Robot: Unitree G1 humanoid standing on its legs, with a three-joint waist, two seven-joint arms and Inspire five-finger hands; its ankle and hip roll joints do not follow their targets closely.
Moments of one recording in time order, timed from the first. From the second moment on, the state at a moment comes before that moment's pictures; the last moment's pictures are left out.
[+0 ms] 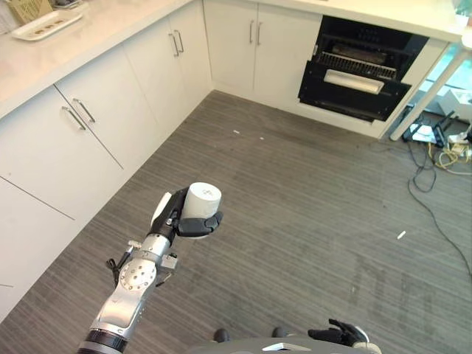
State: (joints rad) left arm 0.10 0.49 -0.17 0.01 -0.21 -0.08 0.04; right arm 0.04 -0.24 0.07 1.21 0.23 -0.02 -0.05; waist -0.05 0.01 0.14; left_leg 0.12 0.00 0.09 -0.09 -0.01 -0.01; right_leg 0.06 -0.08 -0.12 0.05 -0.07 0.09
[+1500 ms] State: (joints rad) left arm 0.10 0.45 -0.17 0.09 -0.13 -0.08 0.06; right arm 0.04 -0.28 0.10 1.28 0.16 0.00 -0.11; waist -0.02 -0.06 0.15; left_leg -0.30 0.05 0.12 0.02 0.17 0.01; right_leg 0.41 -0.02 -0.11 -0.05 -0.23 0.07
